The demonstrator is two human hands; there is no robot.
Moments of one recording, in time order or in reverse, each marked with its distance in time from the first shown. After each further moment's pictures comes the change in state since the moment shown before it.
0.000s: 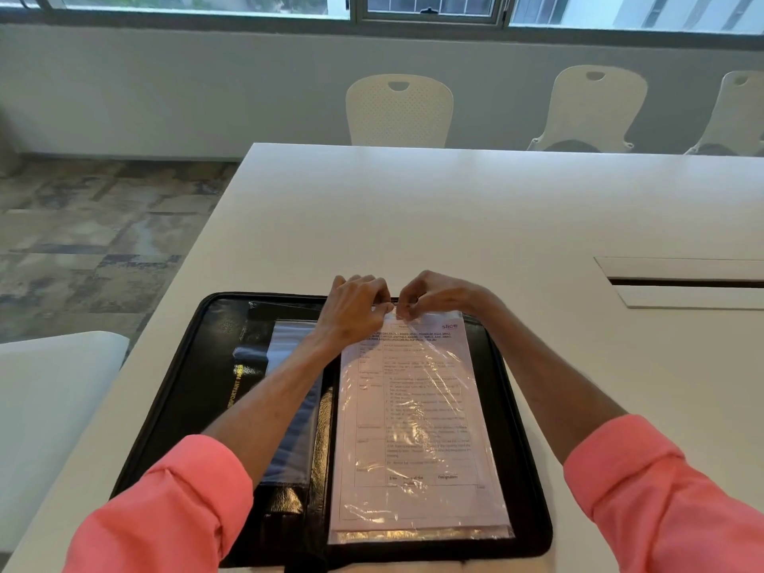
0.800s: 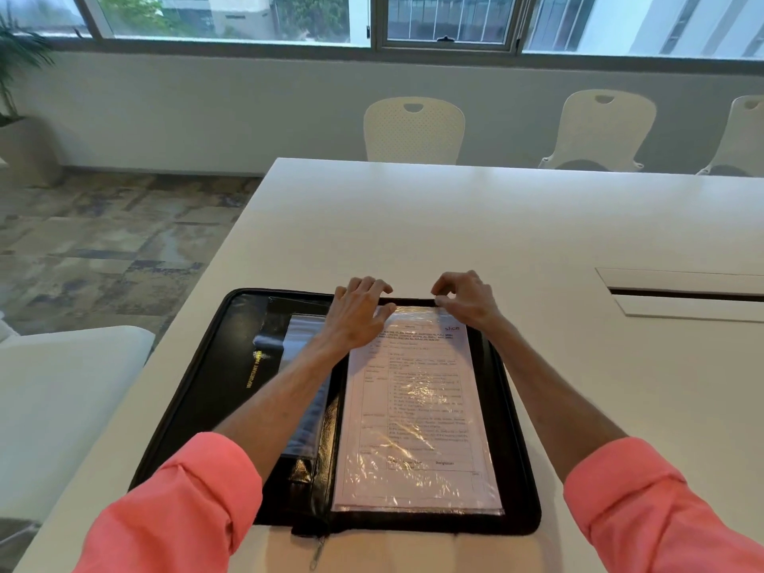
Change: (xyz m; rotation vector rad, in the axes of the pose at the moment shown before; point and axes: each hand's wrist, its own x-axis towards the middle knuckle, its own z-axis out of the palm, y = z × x) left_hand -0.027 0.021 -0.025 0.053 -0.093 -0.117; right_hand -0.048 0.010 0.022 -0.056 0.622 0.135
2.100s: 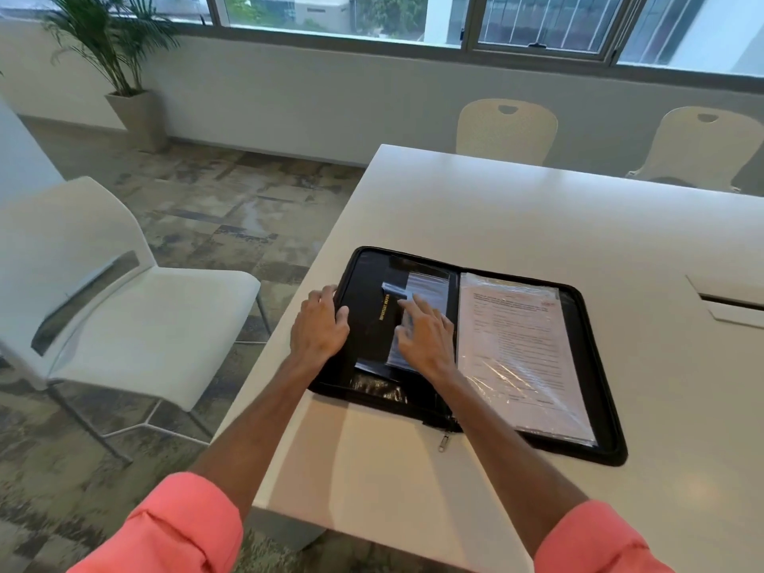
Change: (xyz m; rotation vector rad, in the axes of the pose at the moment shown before) left_hand -0.251 -0.132 -0.104 -0.096 0.181 -0.568; right_hand -0.171 -0.218 0.176 0.002 -0.016 -0.187
